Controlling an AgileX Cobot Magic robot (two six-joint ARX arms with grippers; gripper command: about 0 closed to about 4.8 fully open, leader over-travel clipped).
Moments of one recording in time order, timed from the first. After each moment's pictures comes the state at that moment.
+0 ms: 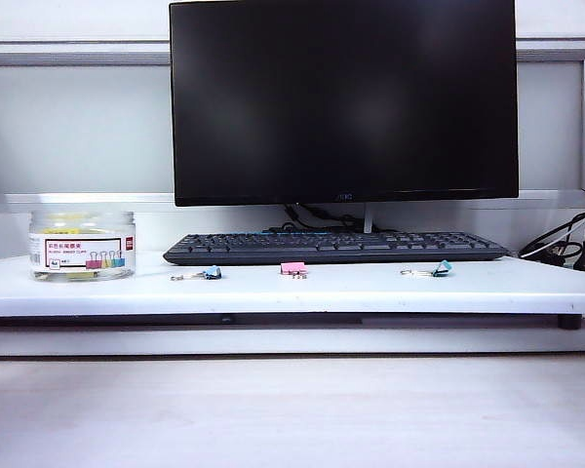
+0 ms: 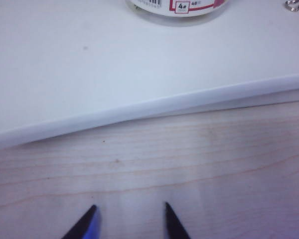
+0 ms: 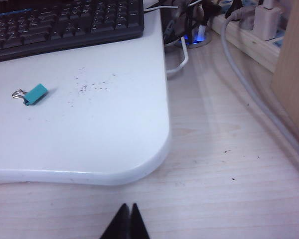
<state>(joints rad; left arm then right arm) -0.16 0.31 0.08 -0.27 -0.03 -0.02 0.08 0.00 0.05 -0.30 0.02 0.16</state>
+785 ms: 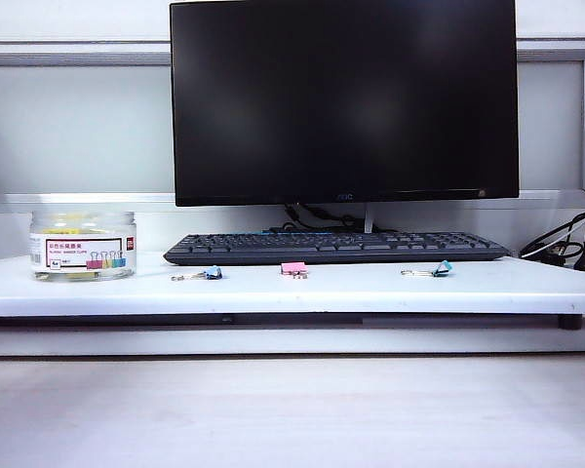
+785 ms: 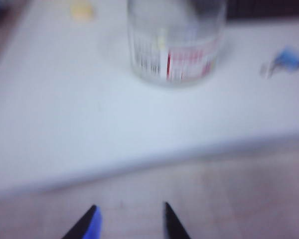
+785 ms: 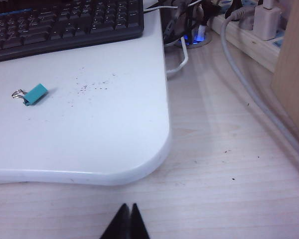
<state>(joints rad) -0.16 0.10 0.08 -0.29 -0.03 -0.02 0.08 0.00 0.05 -0.30 0.02 0.16</state>
